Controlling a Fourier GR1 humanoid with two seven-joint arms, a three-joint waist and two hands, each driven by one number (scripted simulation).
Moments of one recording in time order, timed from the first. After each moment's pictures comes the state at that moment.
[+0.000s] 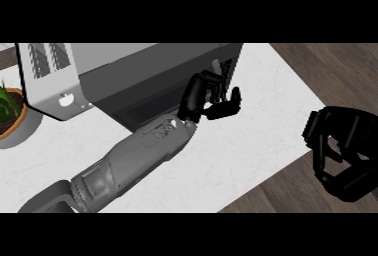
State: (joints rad) left arm -1.02 0.07 -0.89 -0.76 0.77 0.70 -0.35; right arm -0.32 -0.65 0.23 -1.63 -0.50 0.64 -0.45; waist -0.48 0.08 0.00
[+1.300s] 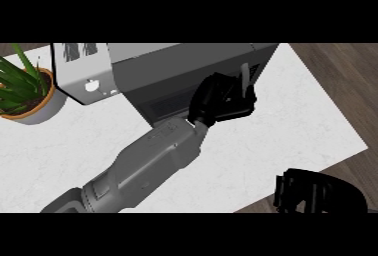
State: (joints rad) left arm -0.98 0.00 -0.75 -0.81 1.13 0.36 -0.33; right arm -0.08 -0.60 0.43 -1.86 -0.49 0.61 -0.37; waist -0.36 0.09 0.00
